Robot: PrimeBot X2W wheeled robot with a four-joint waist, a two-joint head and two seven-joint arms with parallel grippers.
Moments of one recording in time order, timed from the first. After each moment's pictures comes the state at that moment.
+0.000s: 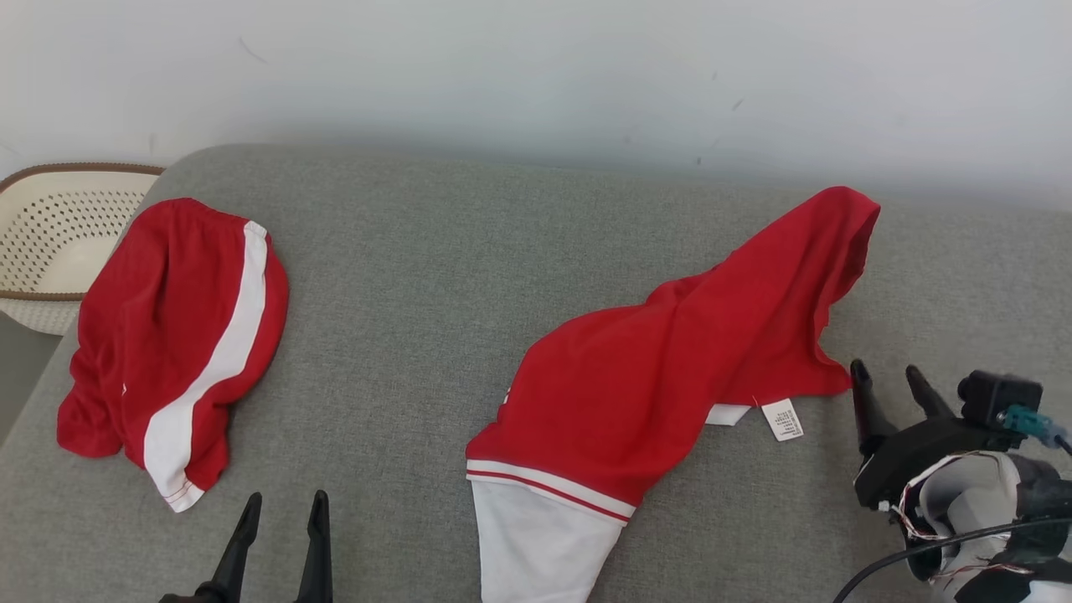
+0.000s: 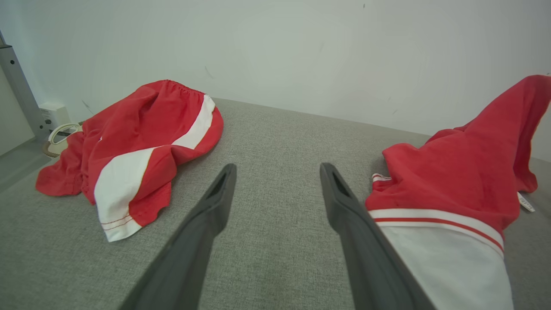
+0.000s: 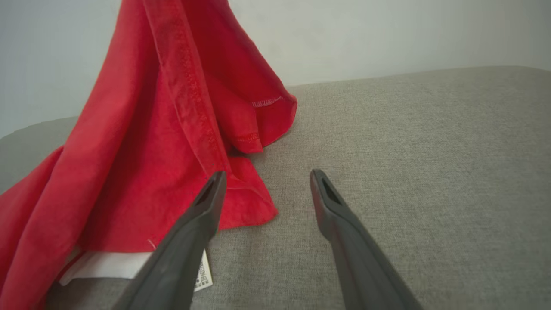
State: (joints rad) left arm -0.02 0.05 -0.02 0.05 -0.16 -0.02 -0.26; right arm -0.58 -0.35 0.41 0.89 0.57 0.13 -0.26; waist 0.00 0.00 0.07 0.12
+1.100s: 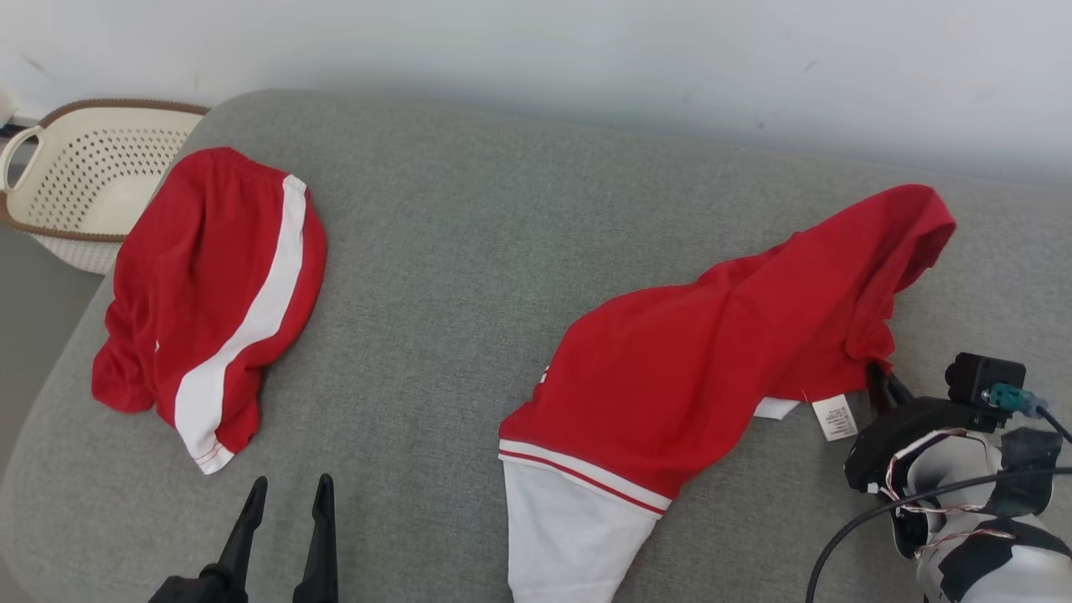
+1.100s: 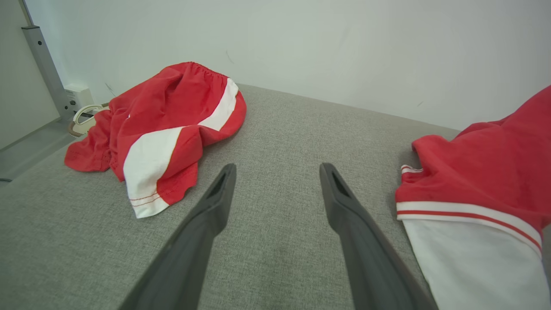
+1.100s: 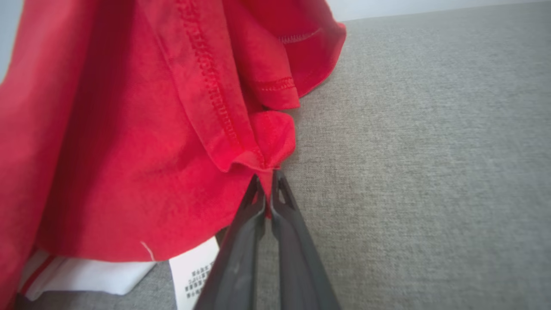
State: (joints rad) left arm -0.06 0.05 -0.04 0.07 -0.18 -0.02 -0.26; right arm -0.70 -0.30 0.43 1.11 0.60 0.13 -0.24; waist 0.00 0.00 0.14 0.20
